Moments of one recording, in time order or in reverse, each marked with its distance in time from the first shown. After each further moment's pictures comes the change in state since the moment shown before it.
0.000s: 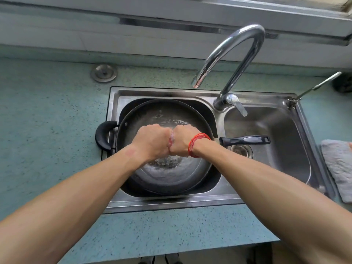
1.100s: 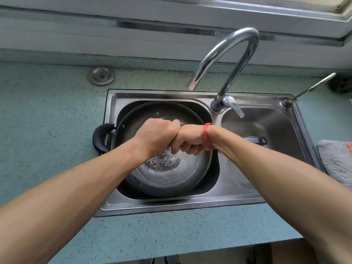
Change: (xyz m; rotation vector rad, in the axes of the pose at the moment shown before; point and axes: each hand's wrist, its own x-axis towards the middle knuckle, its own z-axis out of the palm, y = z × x) left_hand 0.010 0.002 -0.016 -0.023 0.235 0.285; right_hand -0.007 0.021 -0.033 0.661 -0.589 0.094
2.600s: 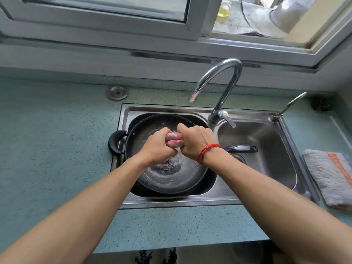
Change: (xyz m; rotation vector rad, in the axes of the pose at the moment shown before) left_hand -0.045 0.032 -0.029 -0.916 -0.016 -0.671; right_hand -0.039 0.008 0.048 -0.986 1.054 -0.408
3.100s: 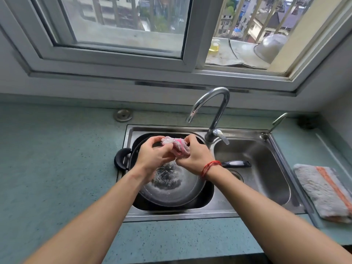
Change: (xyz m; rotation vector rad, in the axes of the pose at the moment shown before) left_hand -0.037 0.035 -0.021 -0.833 0.129 -0.074; right_hand -0.026 -0.012 -0.031 0.609 0.006 0.296
